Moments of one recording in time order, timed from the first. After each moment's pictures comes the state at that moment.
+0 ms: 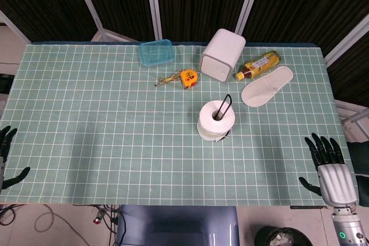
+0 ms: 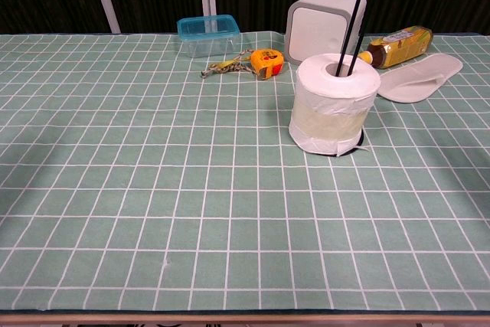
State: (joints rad) left arm -0.04 -1.08 -0.06 -1.67 1.48 1.54 0.10; right arm 0.07 -1.21 0.04 -1.56 -1.61 1.58 -0.11
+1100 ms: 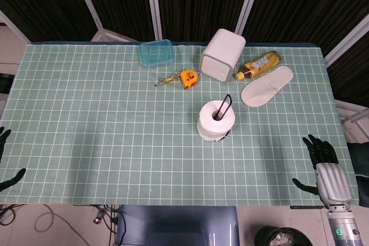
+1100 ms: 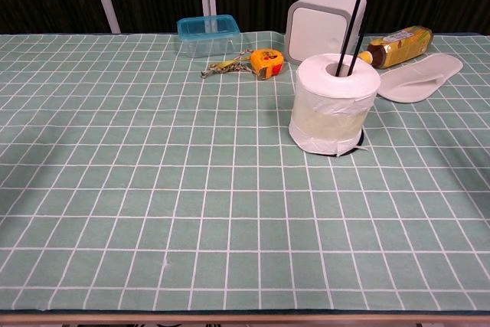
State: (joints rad) left arm -0.02 -1.06 -0.05 -1.68 1.49 1.57 0.09; right arm 0.08 -1.20 0.04 -1.63 -1.54 1.49 0.03
